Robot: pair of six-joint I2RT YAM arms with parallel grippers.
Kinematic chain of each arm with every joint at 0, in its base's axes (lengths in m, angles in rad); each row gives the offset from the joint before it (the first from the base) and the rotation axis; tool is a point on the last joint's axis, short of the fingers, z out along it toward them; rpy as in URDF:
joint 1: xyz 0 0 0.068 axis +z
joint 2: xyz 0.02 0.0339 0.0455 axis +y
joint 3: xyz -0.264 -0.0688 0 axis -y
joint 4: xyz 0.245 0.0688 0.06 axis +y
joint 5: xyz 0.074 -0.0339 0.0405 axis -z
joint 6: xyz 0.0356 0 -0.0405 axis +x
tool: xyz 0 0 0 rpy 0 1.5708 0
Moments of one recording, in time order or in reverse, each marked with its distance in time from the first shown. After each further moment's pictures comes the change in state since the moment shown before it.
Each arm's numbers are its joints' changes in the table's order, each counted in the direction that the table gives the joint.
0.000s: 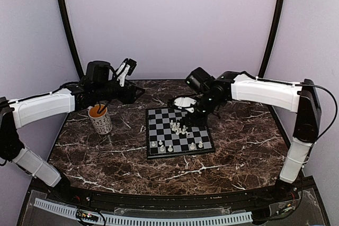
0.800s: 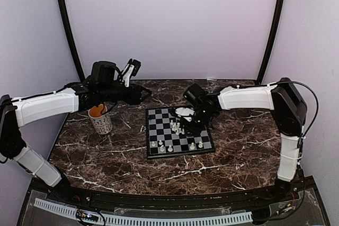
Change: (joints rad) left arm -0.047 0.039 0.031 0.011 0.059 -0.174; right arm -0.079 0.151 -0.129 -0.204 -0.013 0.169
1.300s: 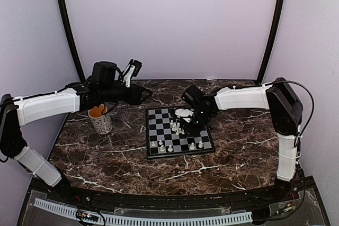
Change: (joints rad) left arm 0.000 0.012 0.000 -0.013 0.019 0.000; right arm 0.000 0.053 0.037 0.017 0.025 0.033
